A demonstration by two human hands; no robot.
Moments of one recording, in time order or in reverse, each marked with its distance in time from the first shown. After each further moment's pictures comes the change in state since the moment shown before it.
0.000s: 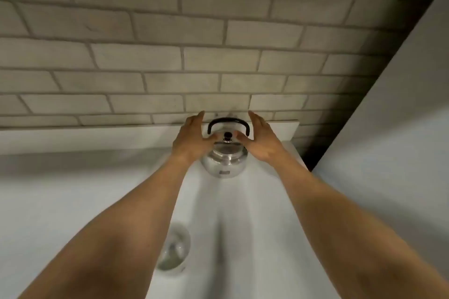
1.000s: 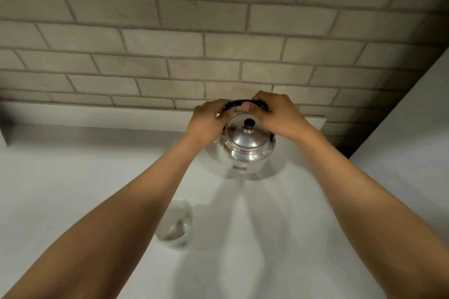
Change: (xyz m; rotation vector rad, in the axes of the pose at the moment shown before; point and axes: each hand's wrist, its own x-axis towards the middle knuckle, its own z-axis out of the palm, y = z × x) left_hand -0.046 0.052 -0.034 -0.236 0.120 0.049; right_hand 0.001 -0.040 -0.052 0.105 -0.009 -0.369
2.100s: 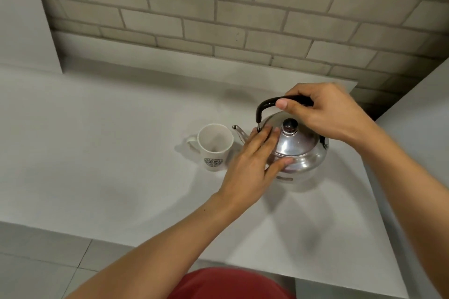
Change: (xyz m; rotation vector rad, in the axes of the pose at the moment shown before) left_hand -0.262 -0.013 0.040 0.104 -0.015 0.164; right_hand -0.159 -0.098 -0.010 -0.177 -0.149 -0.155
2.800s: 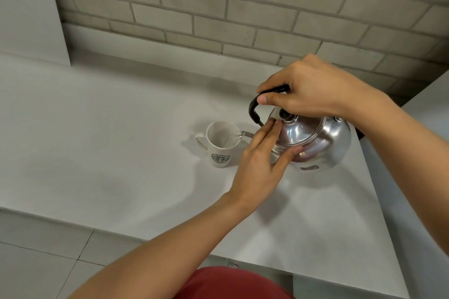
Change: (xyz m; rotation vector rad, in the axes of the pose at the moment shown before) left_hand 0.000 0.007 0.001 -0.294 0.225 -0.073; right_hand 0.039 -0.071 -0.016 -0.239 -0.219 -0.224
